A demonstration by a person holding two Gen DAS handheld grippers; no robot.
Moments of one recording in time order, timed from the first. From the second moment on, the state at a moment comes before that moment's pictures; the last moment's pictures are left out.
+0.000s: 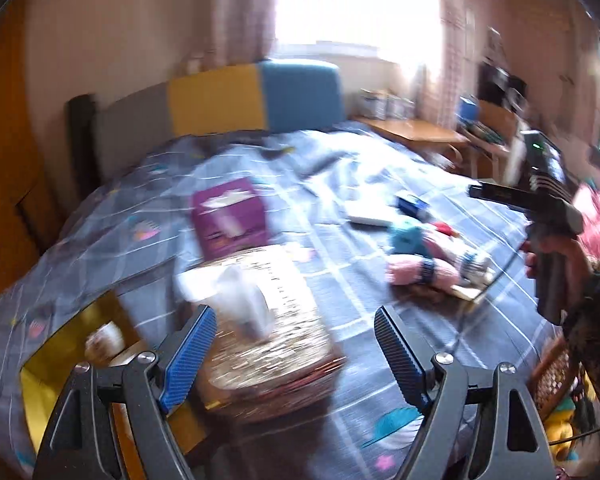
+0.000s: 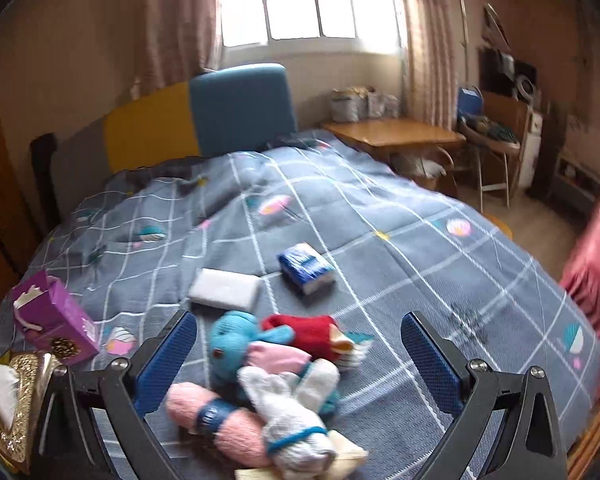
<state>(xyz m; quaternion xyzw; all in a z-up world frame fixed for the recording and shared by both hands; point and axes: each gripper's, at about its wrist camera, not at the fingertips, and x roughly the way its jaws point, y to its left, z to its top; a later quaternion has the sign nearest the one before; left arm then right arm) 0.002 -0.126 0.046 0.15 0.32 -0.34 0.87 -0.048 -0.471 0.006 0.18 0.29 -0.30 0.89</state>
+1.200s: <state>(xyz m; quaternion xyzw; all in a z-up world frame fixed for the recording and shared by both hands) 0.099 -0.356 -0.075 0.05 0.56 -0.35 0.75 -0.066 -0.516 -0.034 0.37 0.28 -0.24 0.85</state>
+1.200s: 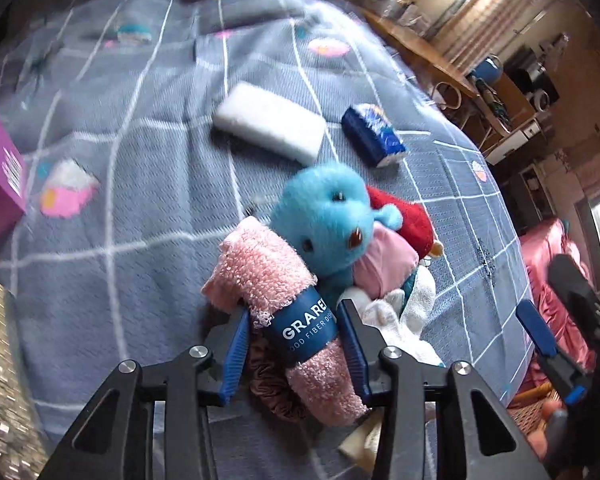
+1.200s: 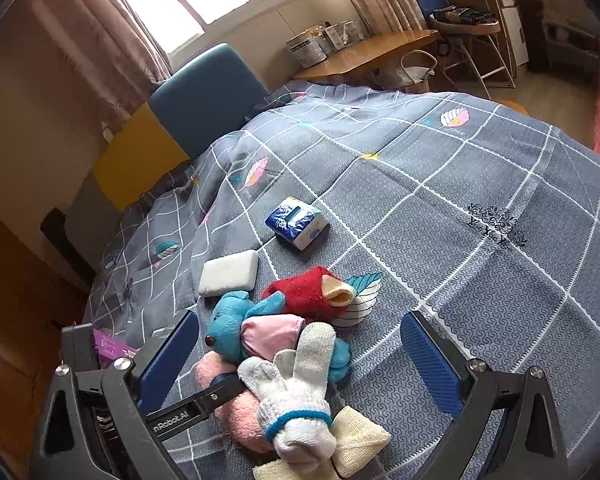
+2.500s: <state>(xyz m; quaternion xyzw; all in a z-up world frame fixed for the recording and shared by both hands) 0.134 -0.294 0.006 0.10 0.47 -0.32 0.82 0.039 -0.411 -0.105 0.21 0.54 -0.04 0.81</state>
